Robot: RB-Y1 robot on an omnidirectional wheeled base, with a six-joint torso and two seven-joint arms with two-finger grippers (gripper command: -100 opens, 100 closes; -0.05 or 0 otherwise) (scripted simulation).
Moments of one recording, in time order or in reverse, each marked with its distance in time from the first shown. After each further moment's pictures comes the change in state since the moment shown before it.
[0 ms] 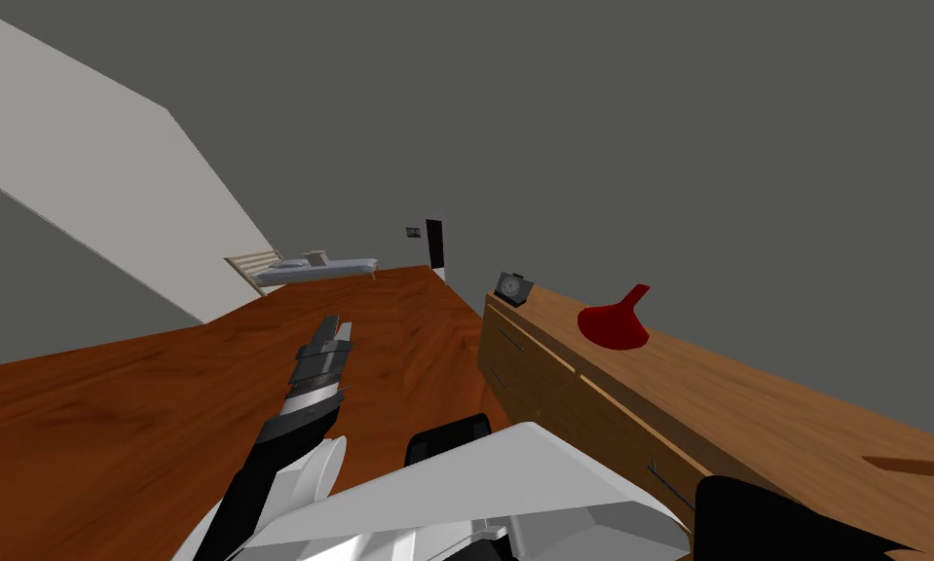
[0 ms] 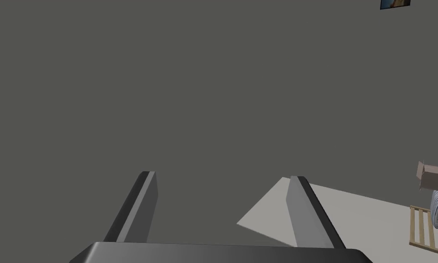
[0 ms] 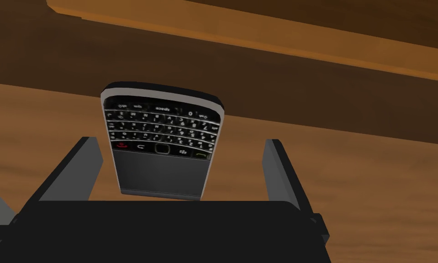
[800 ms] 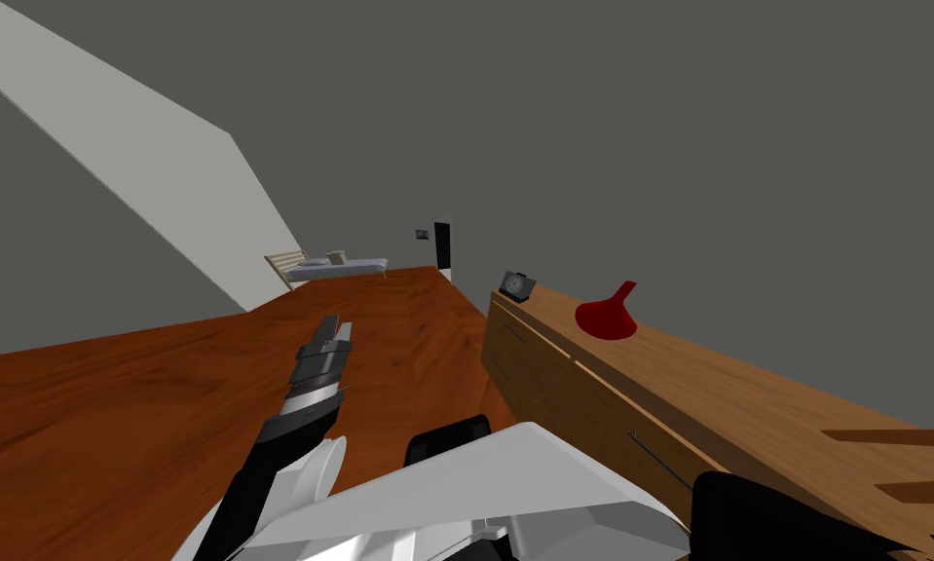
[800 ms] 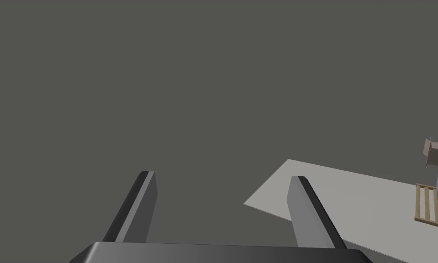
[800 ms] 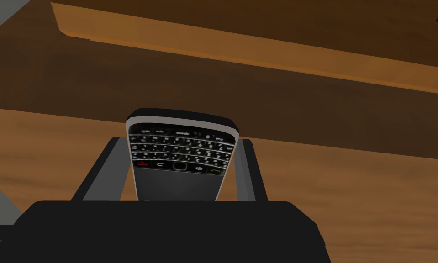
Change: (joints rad) left arm 0.000 0.000 0.000 0.000 0.000 0.000 0.000; right arm -0.041 -0.054 0.019 -0.014 0.026 0.034 -0.131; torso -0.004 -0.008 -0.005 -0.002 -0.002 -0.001
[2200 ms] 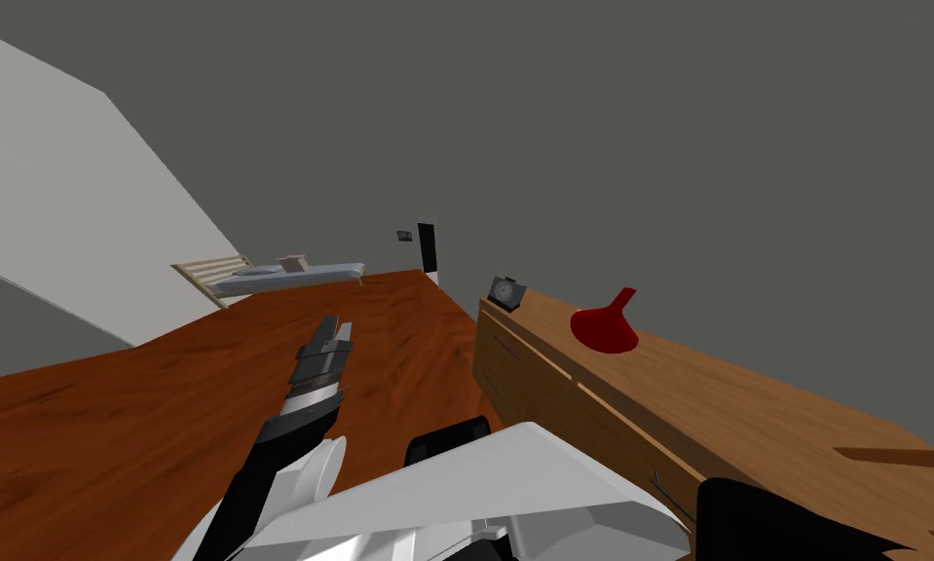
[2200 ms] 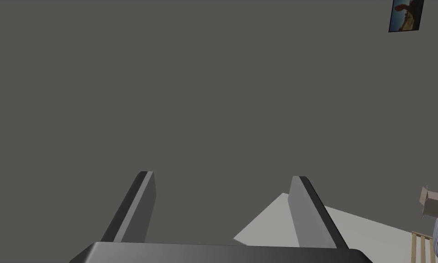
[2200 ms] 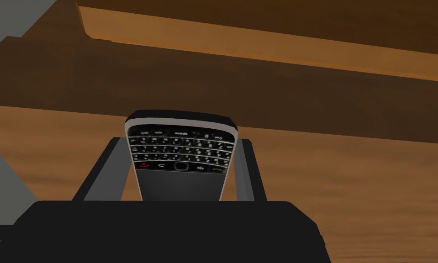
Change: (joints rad) left arm 0.000 0.000 0.000 0.000 0.000 0.000 0.000; right arm 0.062 0.102 -0.026 0.054 -0.043 -0.086 0.230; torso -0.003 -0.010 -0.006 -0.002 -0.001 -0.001
